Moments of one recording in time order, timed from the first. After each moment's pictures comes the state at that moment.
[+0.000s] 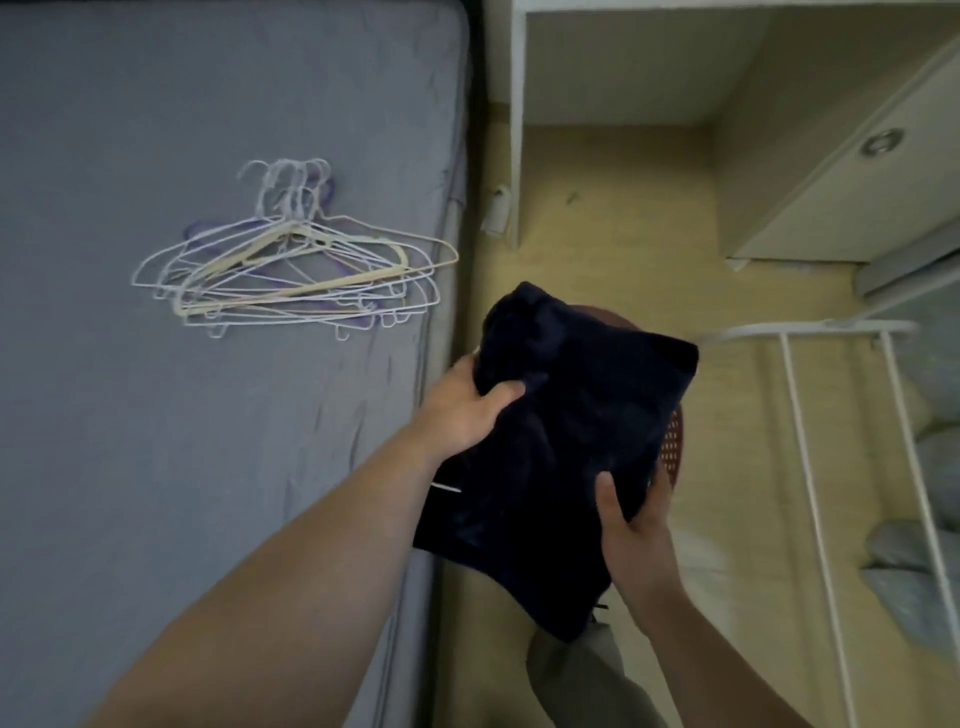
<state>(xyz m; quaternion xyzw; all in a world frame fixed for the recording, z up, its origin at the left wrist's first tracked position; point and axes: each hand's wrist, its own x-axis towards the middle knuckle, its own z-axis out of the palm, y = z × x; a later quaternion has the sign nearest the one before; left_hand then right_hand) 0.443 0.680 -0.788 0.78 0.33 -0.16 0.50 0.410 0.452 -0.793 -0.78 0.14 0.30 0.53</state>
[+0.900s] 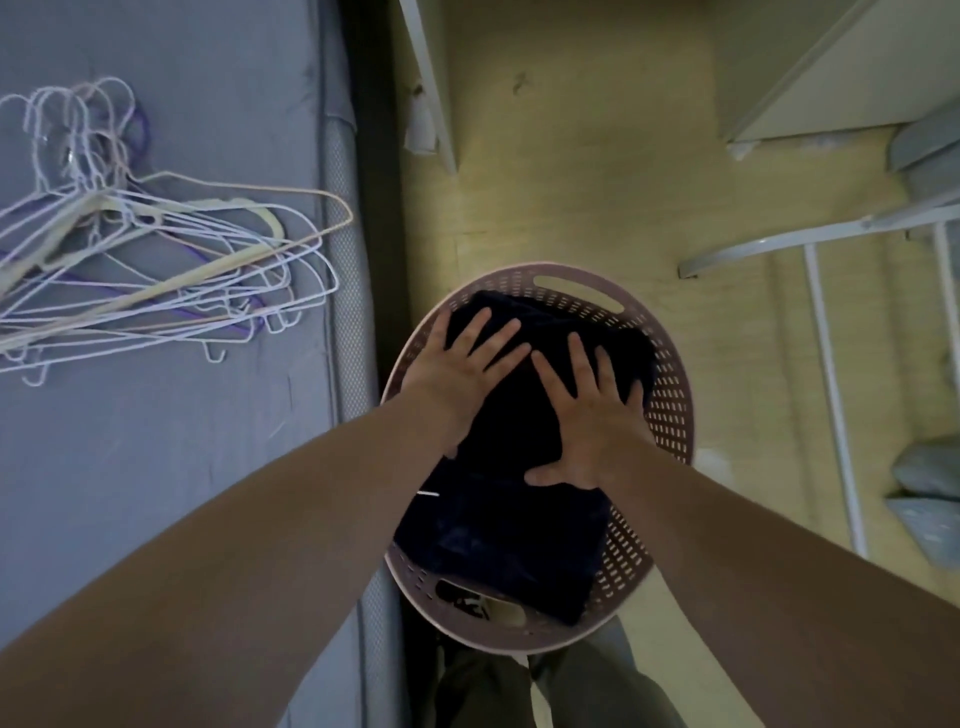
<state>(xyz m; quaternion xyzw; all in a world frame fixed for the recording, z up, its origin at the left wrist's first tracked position) 0.549 0.677 -0.942 0.88 -0.15 -0.43 -0.13 0.565 0.494 -0.934 -0.85 -0.23 0.46 -0.07</state>
